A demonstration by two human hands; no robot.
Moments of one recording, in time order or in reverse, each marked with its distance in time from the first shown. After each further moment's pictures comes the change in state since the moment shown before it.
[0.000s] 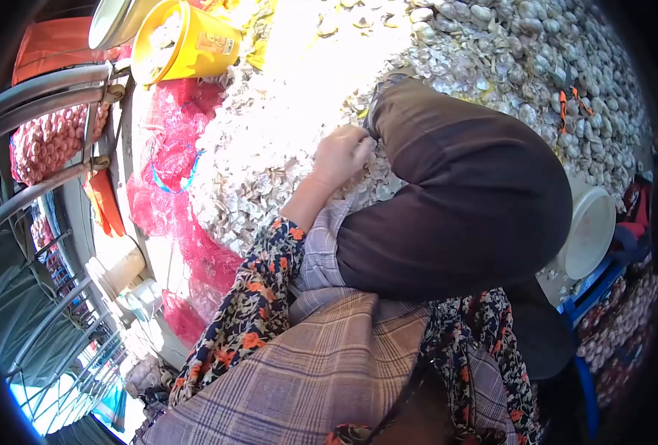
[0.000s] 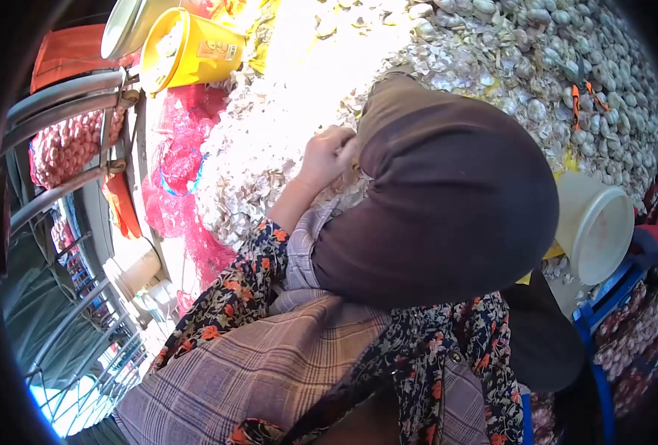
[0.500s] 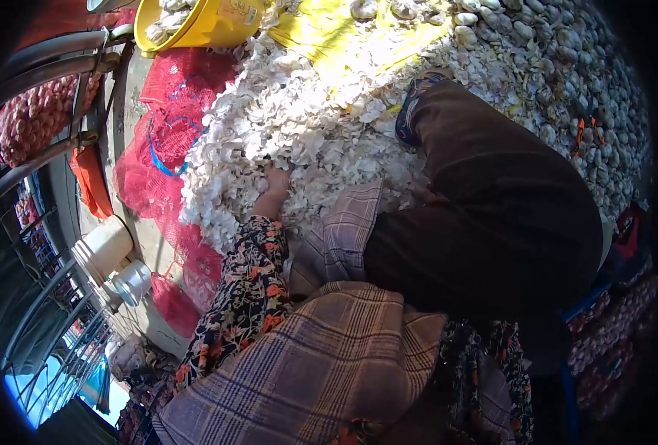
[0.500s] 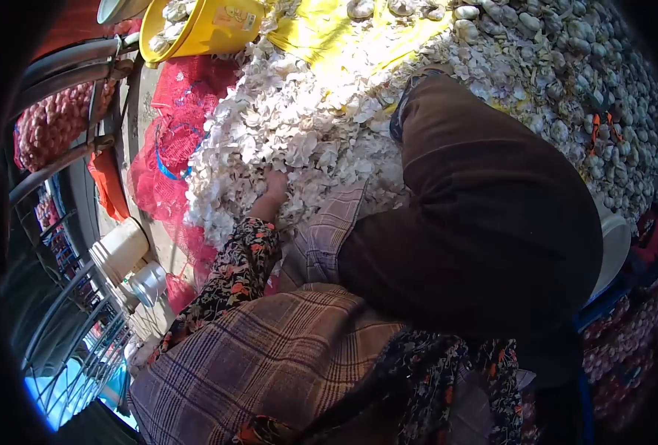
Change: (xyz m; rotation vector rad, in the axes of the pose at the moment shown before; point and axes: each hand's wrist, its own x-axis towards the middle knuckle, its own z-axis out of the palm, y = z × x) left_hand -0.175 -0.283 -0.021 0.157 -0.268 -0.795; right_hand -0.056 0.077 -0.003 0.223 -0.124 0.237
